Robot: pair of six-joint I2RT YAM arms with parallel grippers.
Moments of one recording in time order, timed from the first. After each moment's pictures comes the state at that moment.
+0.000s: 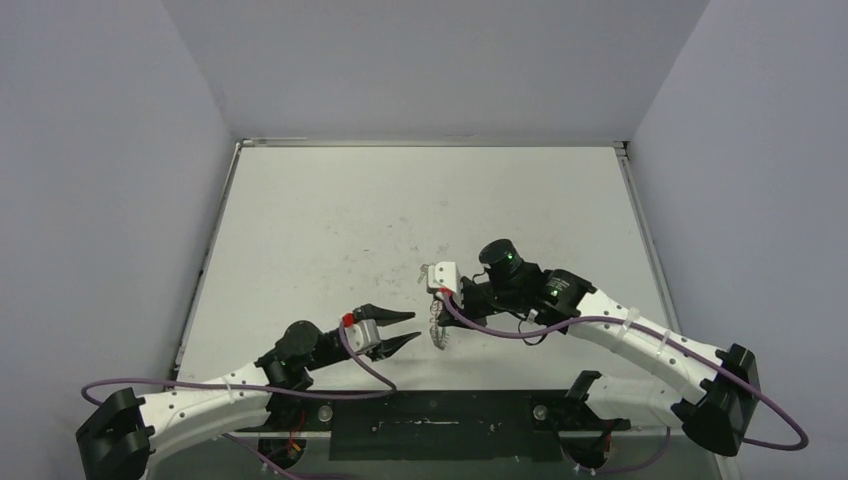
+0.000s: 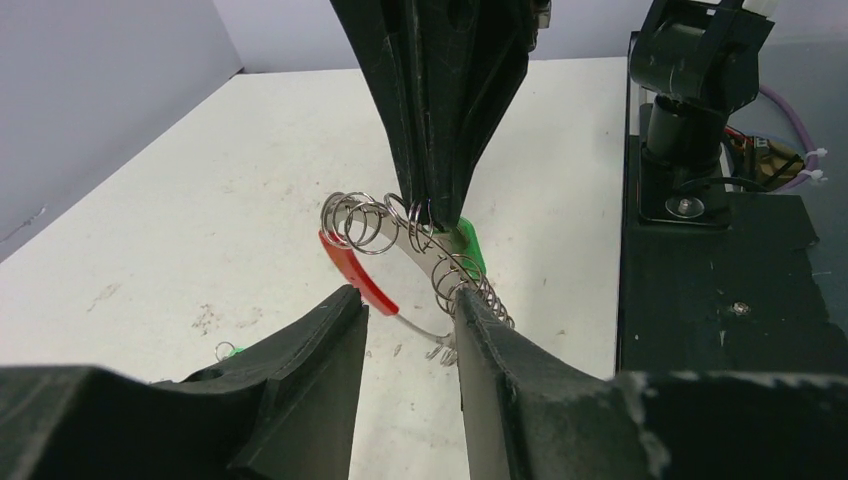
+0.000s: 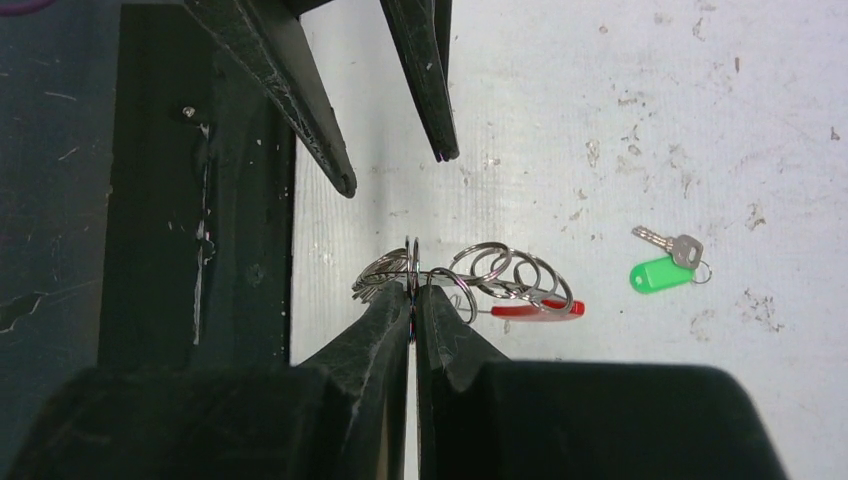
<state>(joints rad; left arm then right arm) -1.01 0.69 0.10 0.71 0.26 0.12 0.87 1.09 0.88 -0.48 -0.58 -0.44</state>
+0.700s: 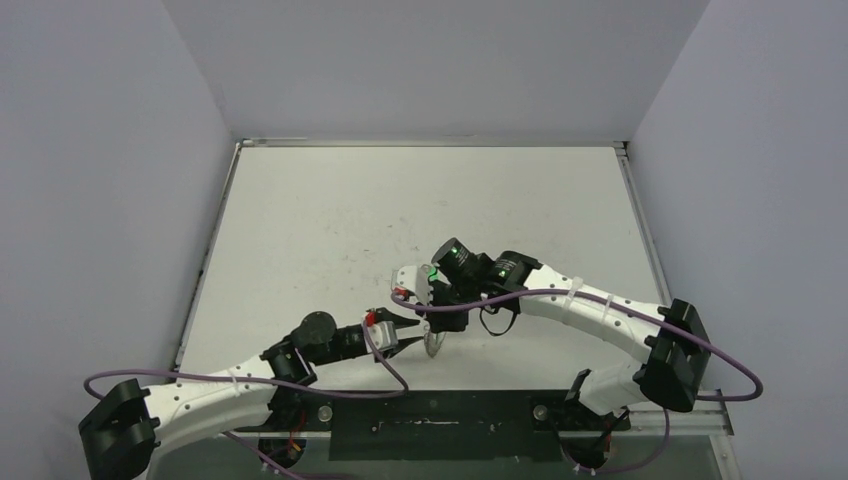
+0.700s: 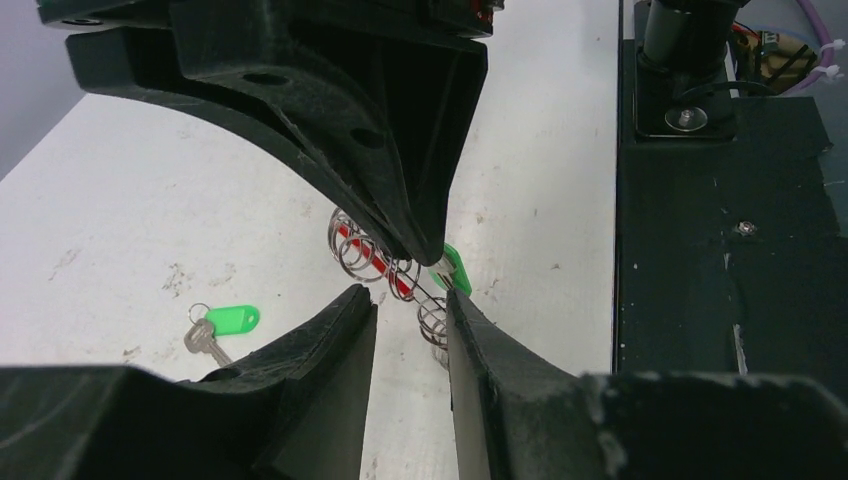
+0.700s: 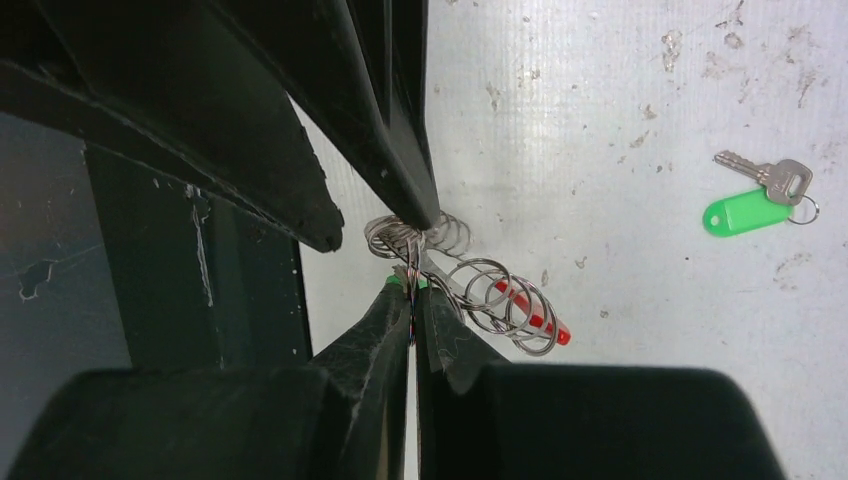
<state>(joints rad) -1.01 0.74 0.16 0.52 0.29 0.20 0.98 1.40 1.13 -0.75 -0.38 -0.40</state>
